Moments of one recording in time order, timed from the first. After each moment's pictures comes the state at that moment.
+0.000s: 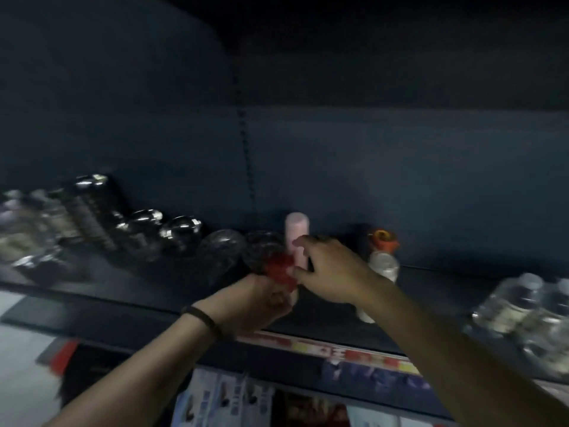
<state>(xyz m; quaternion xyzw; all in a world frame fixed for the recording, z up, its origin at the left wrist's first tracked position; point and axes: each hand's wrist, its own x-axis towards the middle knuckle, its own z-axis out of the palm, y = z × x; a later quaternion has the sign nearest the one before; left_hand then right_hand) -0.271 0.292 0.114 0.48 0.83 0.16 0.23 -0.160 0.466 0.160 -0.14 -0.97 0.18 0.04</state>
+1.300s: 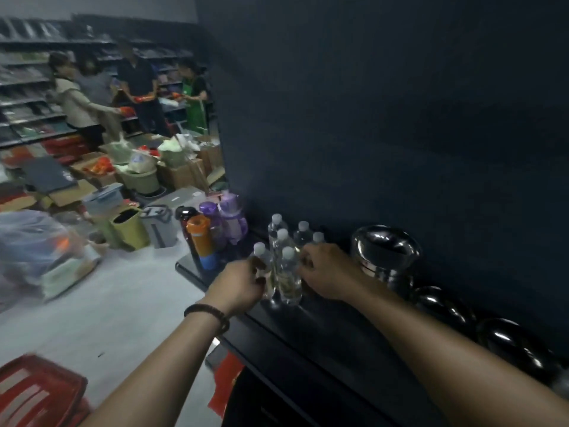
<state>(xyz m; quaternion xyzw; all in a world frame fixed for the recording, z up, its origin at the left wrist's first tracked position) -0.856 -0.255 0.115 0.12 0.95 0.26 0.06 -0.820 -0.037 0.147 0.04 -0.97 0.24 -0.01</state>
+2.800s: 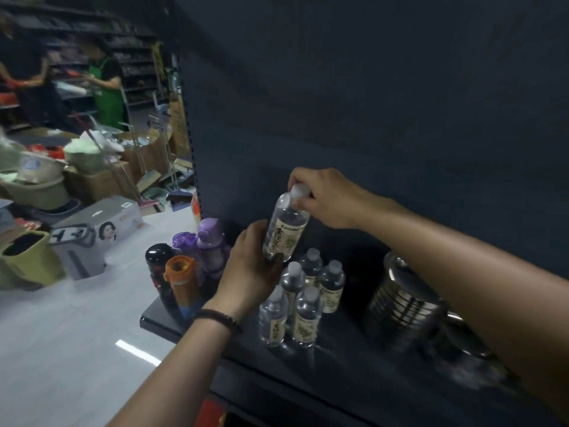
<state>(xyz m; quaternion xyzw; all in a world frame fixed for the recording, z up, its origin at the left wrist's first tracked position) -1.027 -0.287 0.140 0.27 0.83 0.48 -0.07 -1.006 -0.094 0.270 0.01 -0.98 0.17 0.09</state>
